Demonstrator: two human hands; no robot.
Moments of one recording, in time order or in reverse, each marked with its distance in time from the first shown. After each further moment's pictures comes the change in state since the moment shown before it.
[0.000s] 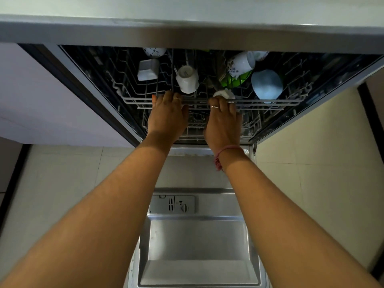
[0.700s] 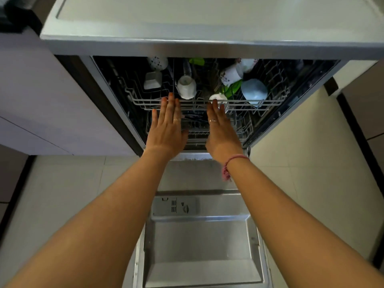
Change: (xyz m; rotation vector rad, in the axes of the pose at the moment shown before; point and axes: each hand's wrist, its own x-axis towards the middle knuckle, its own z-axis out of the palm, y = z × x) left_hand -0.076 0.002 -0.038 0.115 -0.066 0.054; right_hand -0.054 -0.016 -0.056 0.177 -0.271 -0.038
